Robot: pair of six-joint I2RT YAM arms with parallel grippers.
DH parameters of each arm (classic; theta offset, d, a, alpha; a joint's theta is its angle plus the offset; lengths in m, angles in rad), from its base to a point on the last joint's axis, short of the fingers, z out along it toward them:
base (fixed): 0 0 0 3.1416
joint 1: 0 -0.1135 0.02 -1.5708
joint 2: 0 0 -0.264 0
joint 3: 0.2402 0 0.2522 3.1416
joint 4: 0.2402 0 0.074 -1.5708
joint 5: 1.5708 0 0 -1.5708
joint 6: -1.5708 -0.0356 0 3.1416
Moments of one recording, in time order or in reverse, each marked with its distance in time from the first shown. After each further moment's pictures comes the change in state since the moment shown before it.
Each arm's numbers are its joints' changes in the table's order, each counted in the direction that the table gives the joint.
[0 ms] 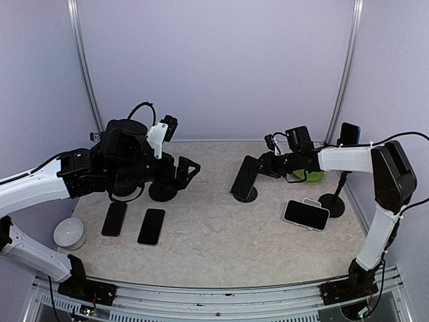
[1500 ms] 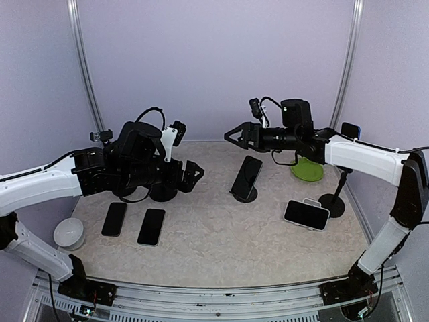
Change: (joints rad) left arm -0.013 -0.081 0.027 0.026 -0.023 -0.008; right arm -0.224 0.162 0.146 -0.079 0.040 -0.048
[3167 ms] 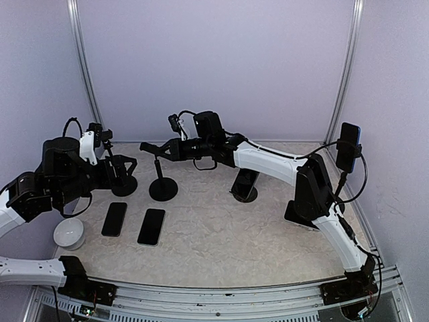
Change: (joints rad) left arm -0.161 0.552 -0.267 0.143 -0.151 0.160; right arm -0.231 -0.877 1.015 0.113 -0.030 0.006
